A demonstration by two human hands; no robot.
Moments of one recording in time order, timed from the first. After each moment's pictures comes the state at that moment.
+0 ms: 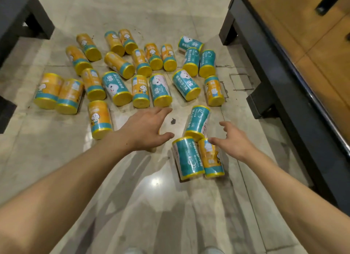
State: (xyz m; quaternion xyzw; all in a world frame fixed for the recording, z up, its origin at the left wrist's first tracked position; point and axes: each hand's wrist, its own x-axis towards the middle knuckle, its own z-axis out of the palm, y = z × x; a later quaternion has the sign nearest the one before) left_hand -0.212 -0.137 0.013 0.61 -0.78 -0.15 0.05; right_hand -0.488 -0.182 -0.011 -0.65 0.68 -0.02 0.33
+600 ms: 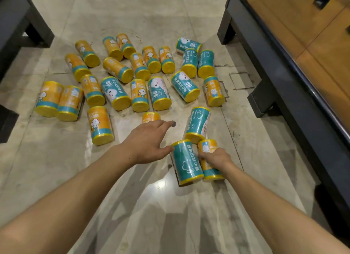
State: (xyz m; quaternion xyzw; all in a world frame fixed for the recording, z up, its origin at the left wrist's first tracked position) left_hand -0.224 -0.128 0.000 0.60 -0.79 -0.16 0.02; right_hand -0.471 -0.163 -0.094 -0.46 0.78 0.00 0.43
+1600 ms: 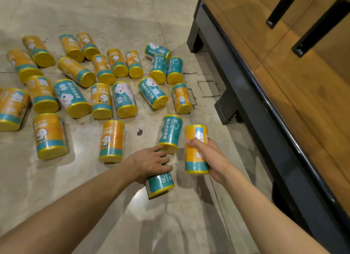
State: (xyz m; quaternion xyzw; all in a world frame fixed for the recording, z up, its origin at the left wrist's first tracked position) left_hand -0.306 -0.175 -0.092 0.25 -0.95 -0.01 -0.18; right_hand -0.511 -0.174 -0.011 -0.35 0.65 -0.28 0.61
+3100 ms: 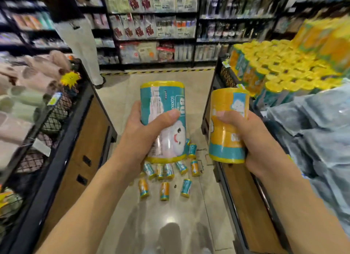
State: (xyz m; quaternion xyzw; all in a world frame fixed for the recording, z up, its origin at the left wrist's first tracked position) left_hand -0.266 -0.023 0.910 0.52 -0.37 -0.49 0.59; right_hand -0.474 -0.079 0.917 -0.48 0.41 -0.43 0.64
